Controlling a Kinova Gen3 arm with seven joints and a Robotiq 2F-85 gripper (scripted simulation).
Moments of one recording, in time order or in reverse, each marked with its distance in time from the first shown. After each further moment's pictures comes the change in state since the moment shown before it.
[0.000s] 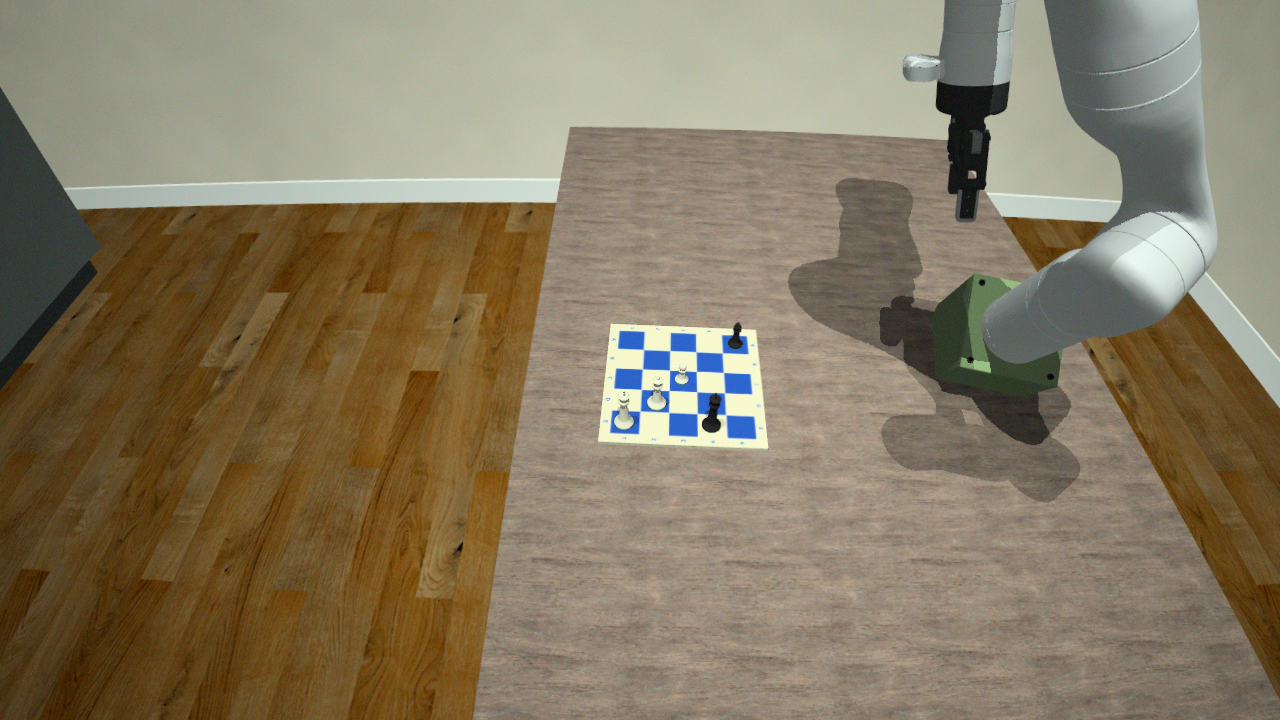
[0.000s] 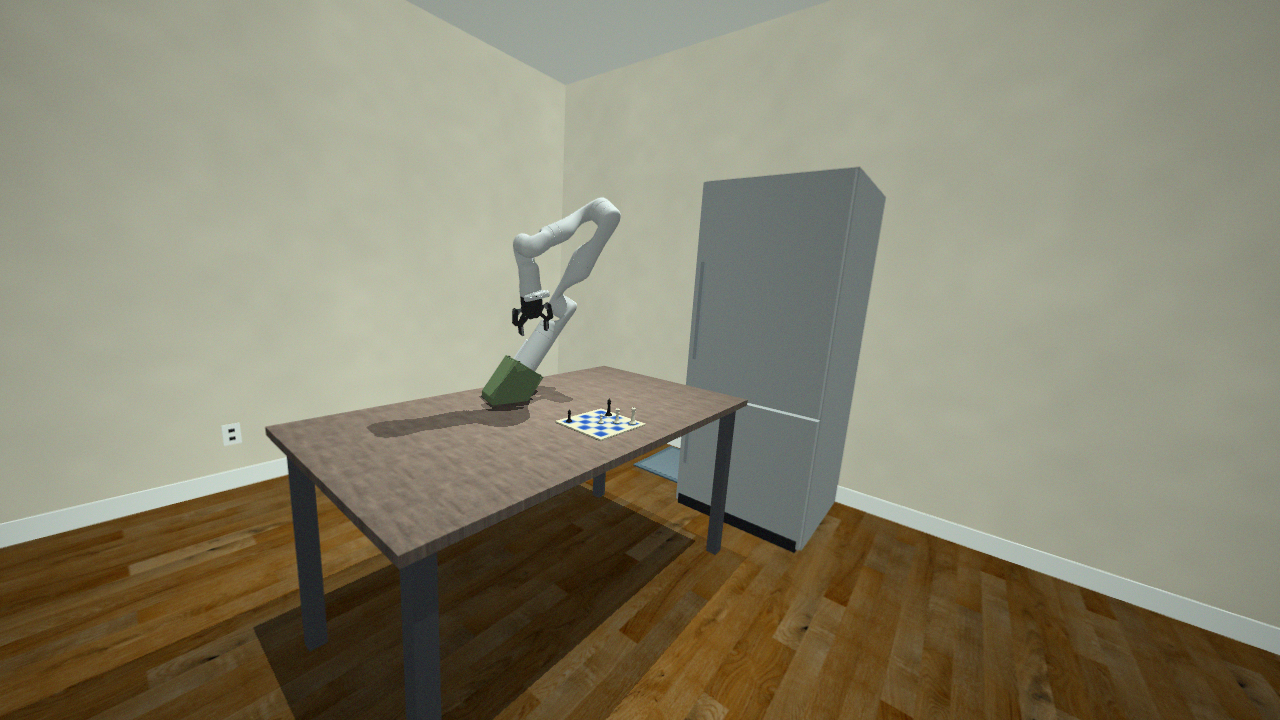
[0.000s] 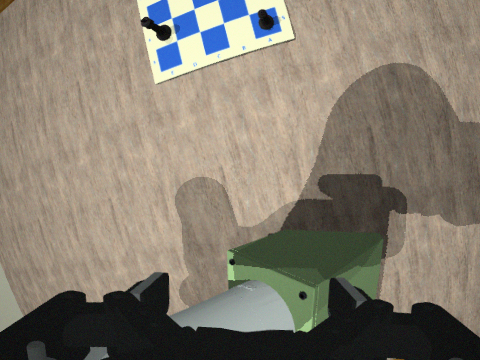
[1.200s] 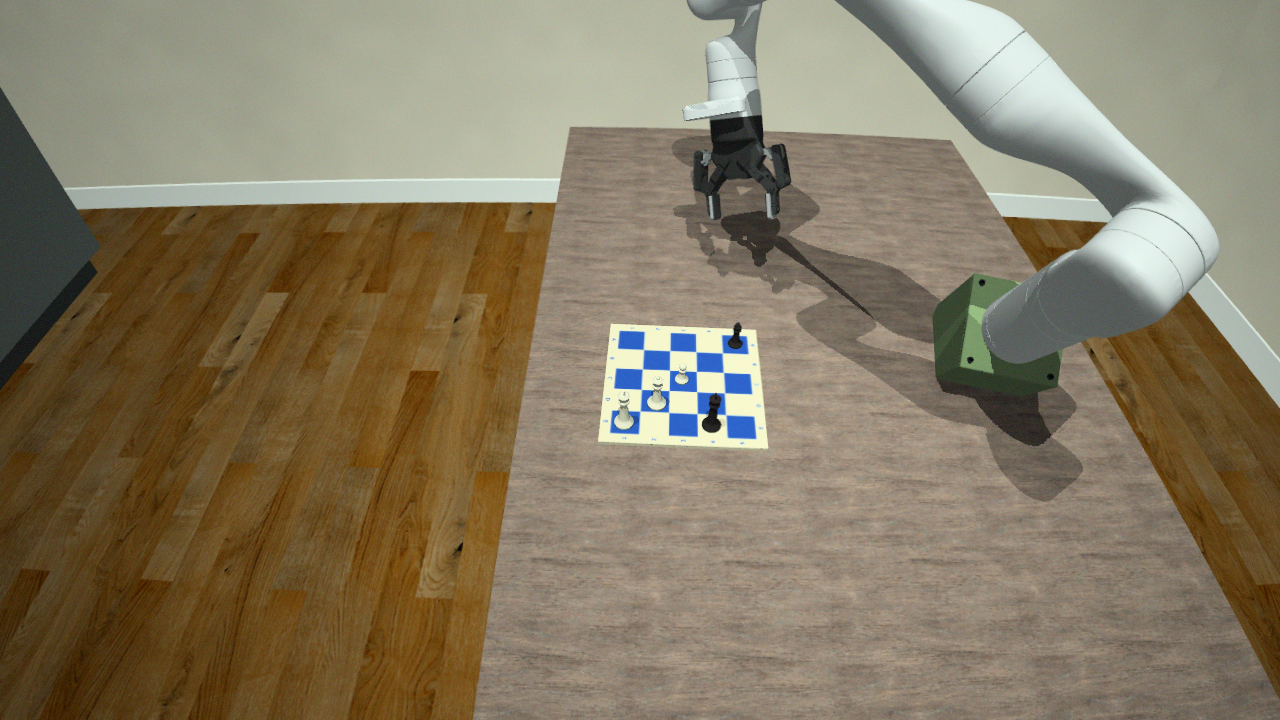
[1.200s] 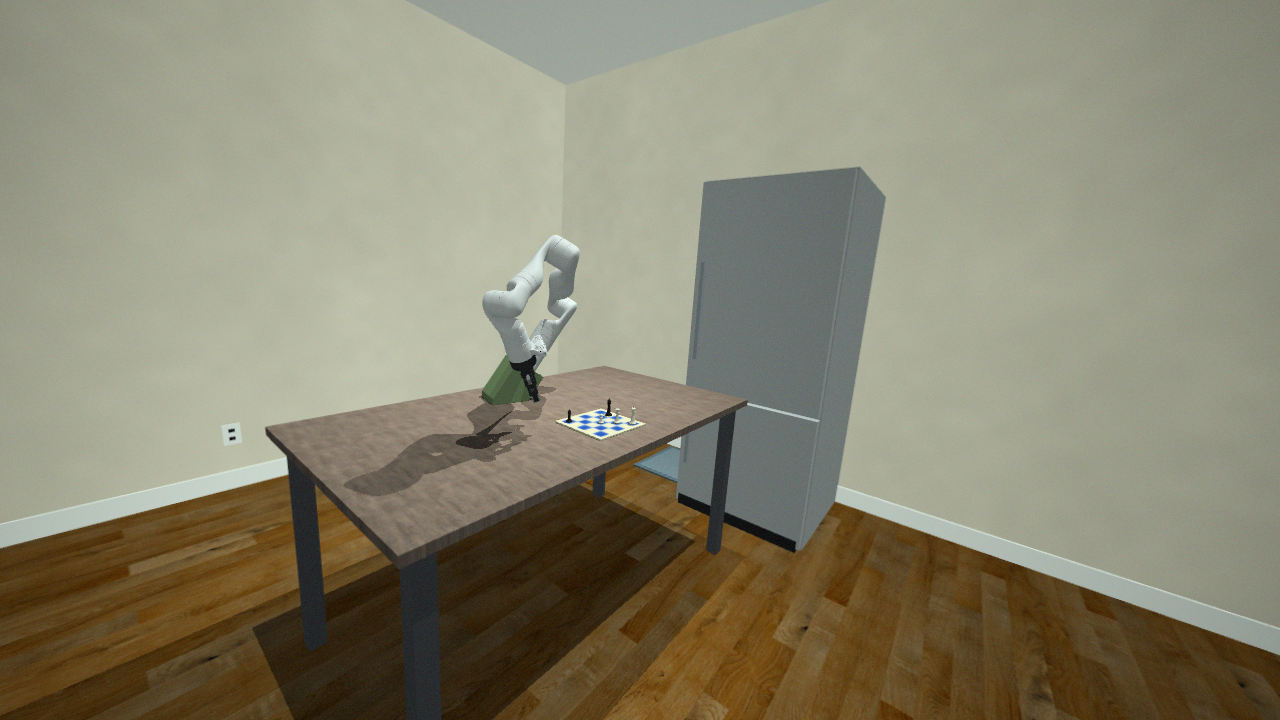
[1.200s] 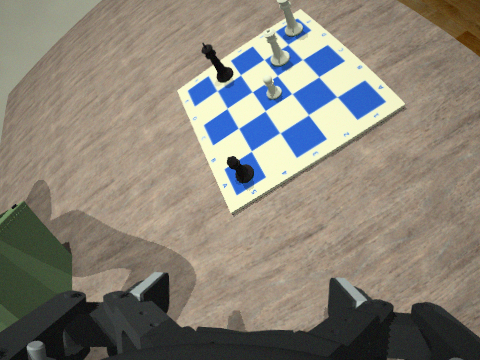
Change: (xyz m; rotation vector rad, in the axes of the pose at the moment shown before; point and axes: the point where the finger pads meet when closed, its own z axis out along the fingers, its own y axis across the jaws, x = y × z) arm 0.286 0.126 0.068 0.235 0.099 -1.287
